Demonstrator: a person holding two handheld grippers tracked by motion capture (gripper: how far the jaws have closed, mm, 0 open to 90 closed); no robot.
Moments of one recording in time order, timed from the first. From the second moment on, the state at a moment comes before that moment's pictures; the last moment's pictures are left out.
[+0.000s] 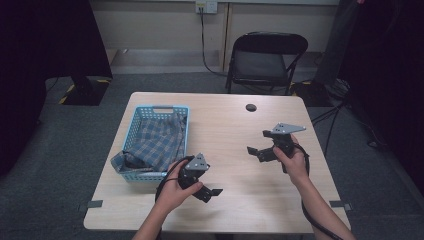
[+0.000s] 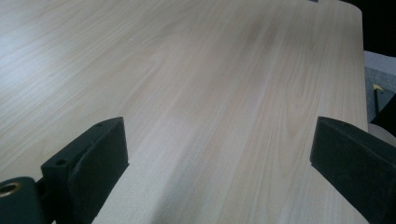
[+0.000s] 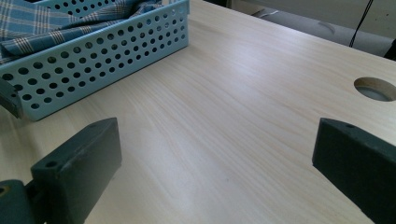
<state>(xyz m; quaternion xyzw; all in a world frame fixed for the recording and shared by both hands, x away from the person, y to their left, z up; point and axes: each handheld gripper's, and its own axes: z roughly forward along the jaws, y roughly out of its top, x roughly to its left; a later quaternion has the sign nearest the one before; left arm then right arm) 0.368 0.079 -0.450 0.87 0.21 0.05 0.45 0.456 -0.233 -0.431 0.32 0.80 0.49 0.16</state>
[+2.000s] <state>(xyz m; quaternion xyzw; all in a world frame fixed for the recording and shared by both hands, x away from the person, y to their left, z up) 0.364 0.051 -0.501 0.92 0.16 0.06 0.36 0.427 -0.260 -0.469 0.32 0.81 0.46 0.15</state>
